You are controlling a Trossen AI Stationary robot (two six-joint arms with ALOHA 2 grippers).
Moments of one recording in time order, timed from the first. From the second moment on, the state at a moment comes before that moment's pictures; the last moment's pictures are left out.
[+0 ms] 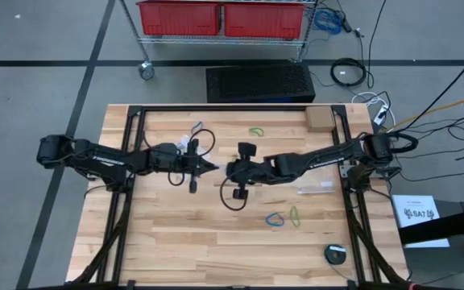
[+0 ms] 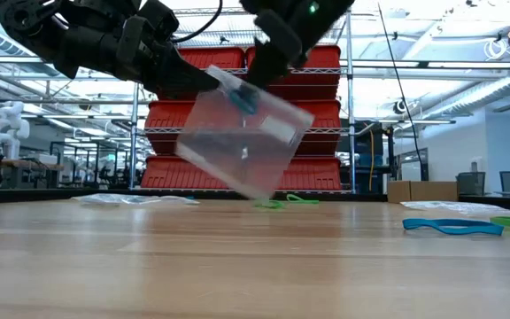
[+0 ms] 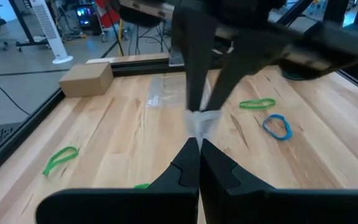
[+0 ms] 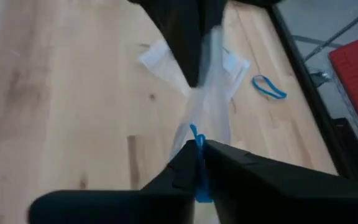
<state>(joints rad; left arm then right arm) 0.09 1.21 0.44 0.57 0.09 0.12 0.12 1.77 1.34 -0.34 0.42 -0.02</state>
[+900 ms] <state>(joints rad) 0.09 1.03 0.41 0.44 -0.16 0.14 -0.05 1.72 1.51 -0.73 0.21 -0.08</state>
